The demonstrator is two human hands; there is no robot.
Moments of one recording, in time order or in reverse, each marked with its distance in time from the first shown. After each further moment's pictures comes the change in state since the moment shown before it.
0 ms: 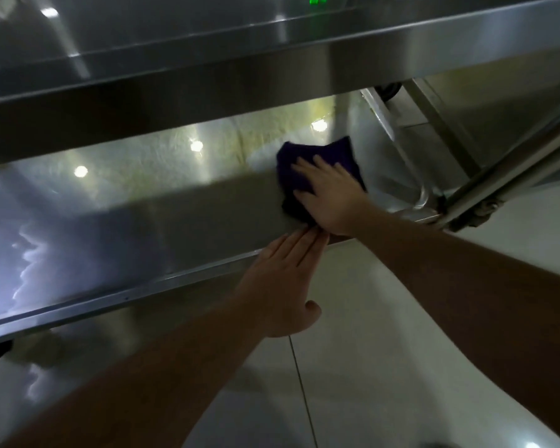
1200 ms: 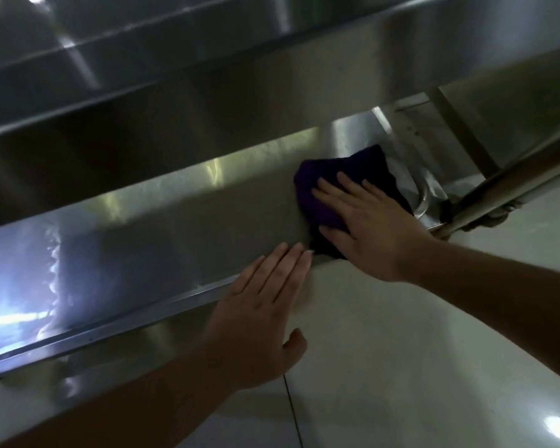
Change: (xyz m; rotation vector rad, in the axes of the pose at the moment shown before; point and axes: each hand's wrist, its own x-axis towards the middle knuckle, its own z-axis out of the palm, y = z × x) left_hand 0.000 0.008 0.003 0.064 0.052 -0.023; right_hand -0.056 0.062 -0.022 -0.020 -0.128 -0.101
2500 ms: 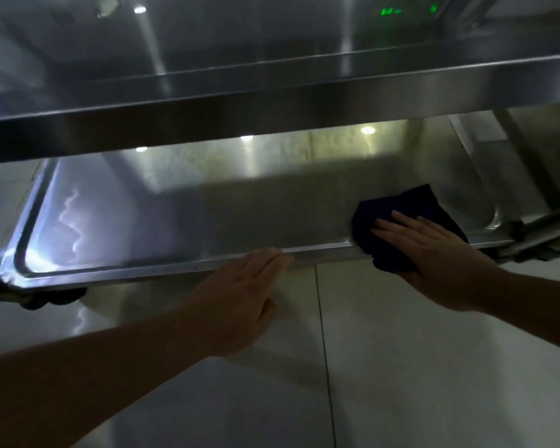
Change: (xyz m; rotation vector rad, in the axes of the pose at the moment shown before) left_hand -0.120 -0.069 -0.054 -0.189 -0.044 -0.186; right_hand -0.036 -0.025 0.009 -0.225 -0.112 -0.220
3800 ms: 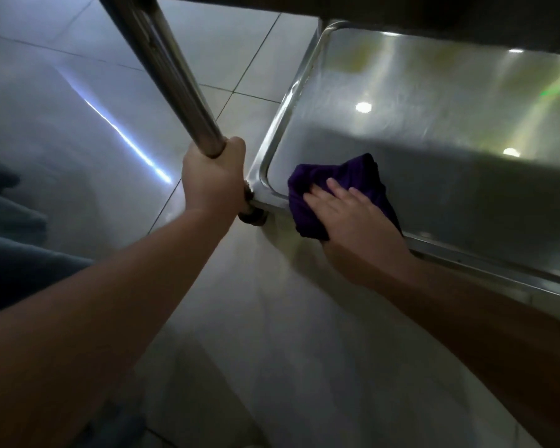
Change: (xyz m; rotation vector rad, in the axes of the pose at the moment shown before) left_hand -0.198 -0.278 -0.052 -1.001 1.197 -1.070; right_hand 0.249 -0.437 0.014 0.021 0.072 -0.380
